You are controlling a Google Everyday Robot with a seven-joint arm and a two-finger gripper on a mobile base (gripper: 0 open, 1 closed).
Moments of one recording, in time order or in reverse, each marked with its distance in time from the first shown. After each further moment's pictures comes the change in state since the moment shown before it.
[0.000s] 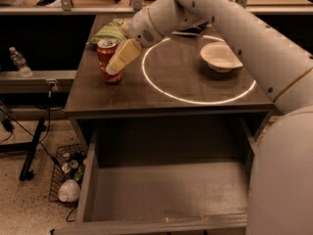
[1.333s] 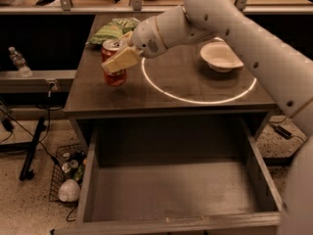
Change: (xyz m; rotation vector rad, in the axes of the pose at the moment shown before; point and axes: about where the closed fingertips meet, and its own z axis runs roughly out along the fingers) arm -0.002 0.034 -0.008 -0.060 -0.148 0.046
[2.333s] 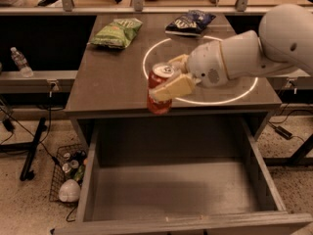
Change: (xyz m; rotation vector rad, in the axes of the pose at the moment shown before) arm 0.054 0.091 -0.108 0.101 0.001 0.077
